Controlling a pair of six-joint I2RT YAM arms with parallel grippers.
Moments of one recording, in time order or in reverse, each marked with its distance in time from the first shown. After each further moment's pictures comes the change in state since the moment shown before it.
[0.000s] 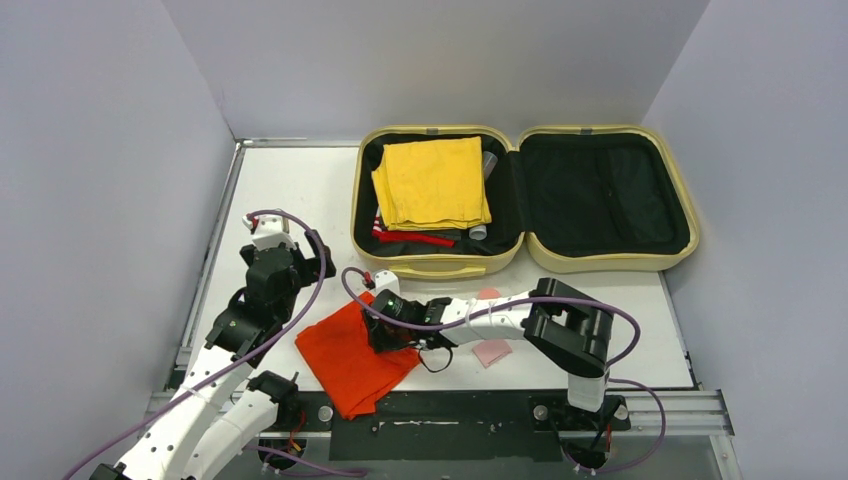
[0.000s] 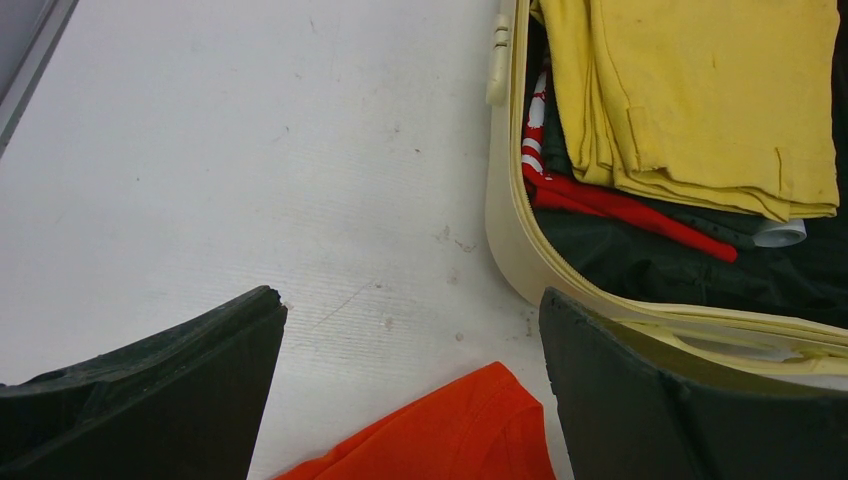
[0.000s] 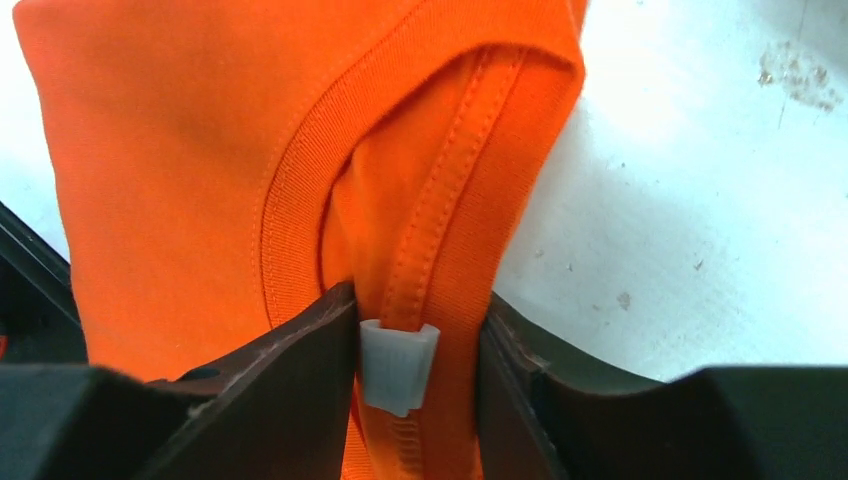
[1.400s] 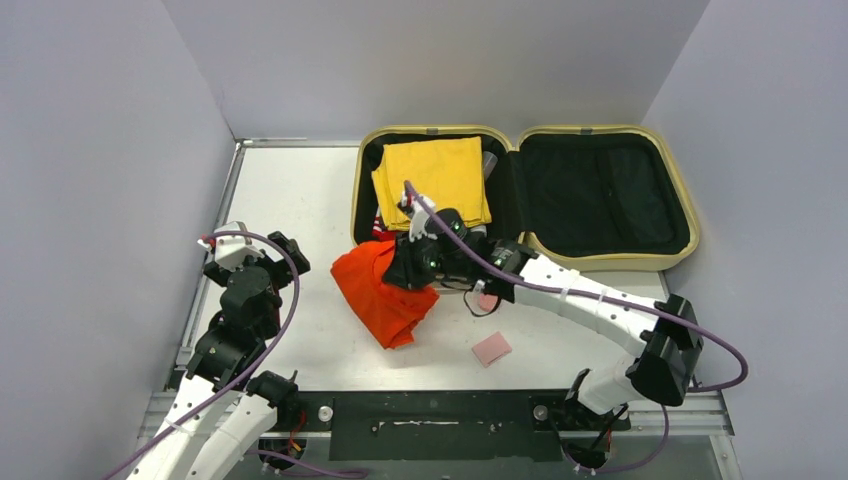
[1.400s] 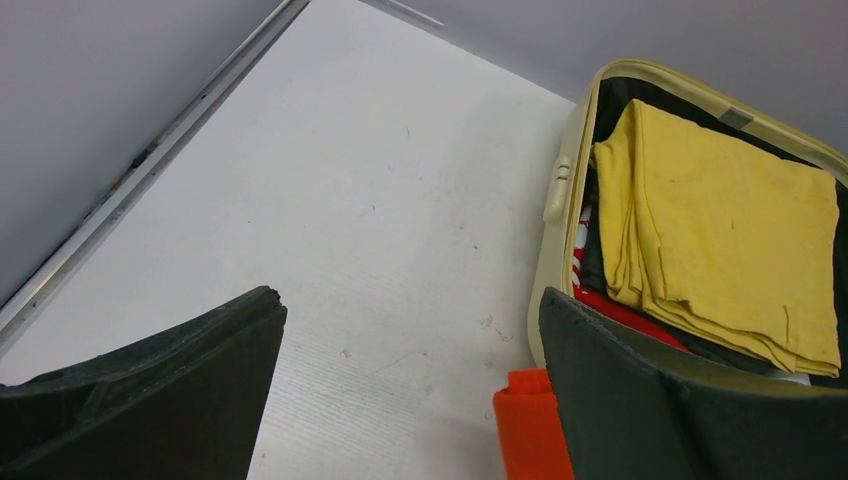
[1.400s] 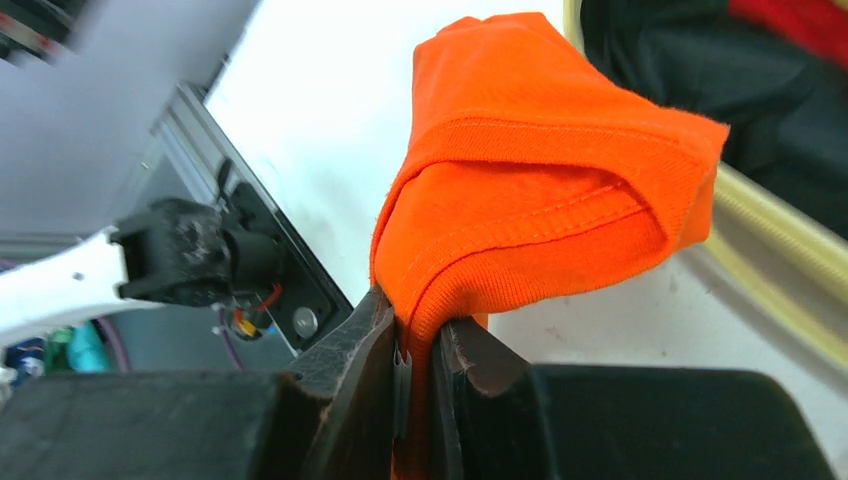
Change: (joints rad) left arm 0.000 -0.171 0.000 -0.009 -0.249 -0.024; right arm -0.218 -0.399 0.134 -0.238 -0.266 -0.115
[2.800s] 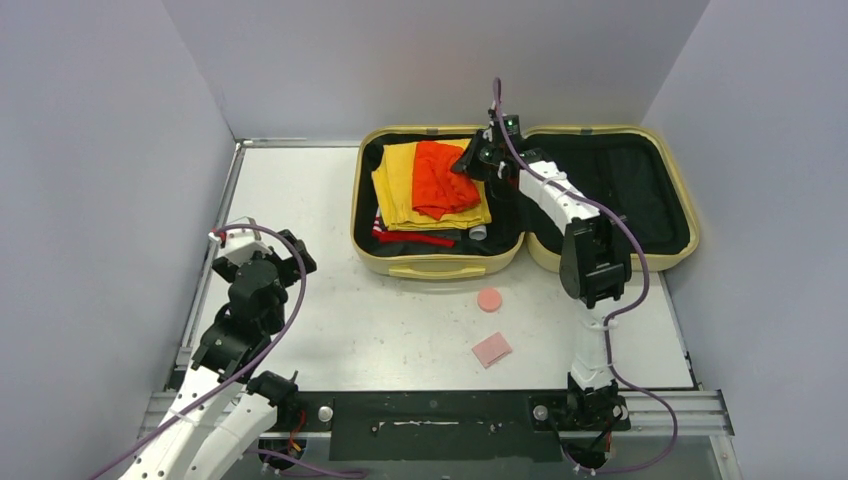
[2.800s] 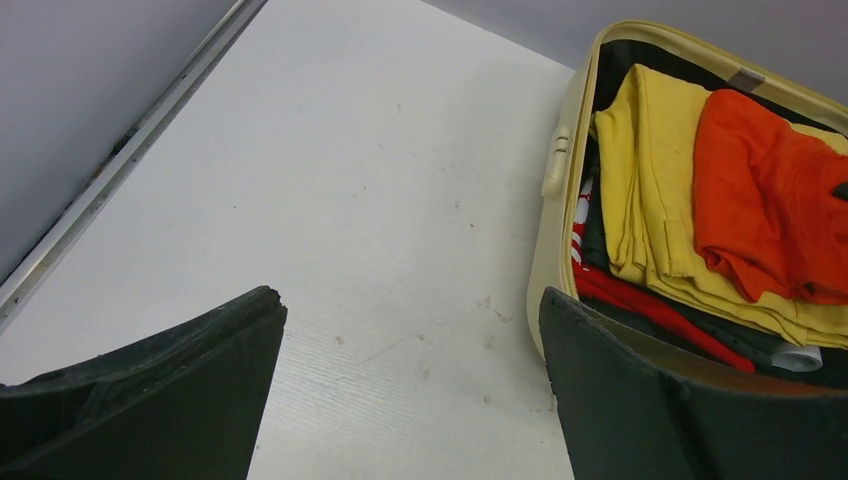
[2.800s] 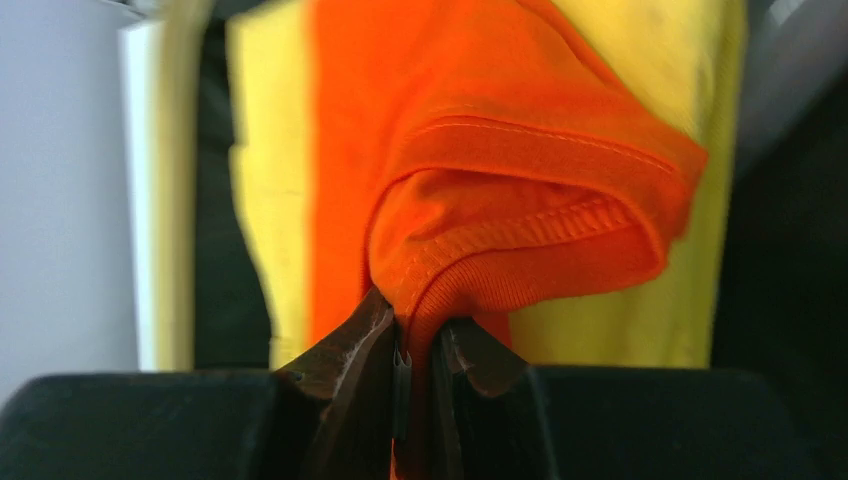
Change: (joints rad) left arm -0.002 0.049 0.000 0.000 0.034 -0.006; right arm -0.668 0.619 0.631 0.002 -0.124 0.097
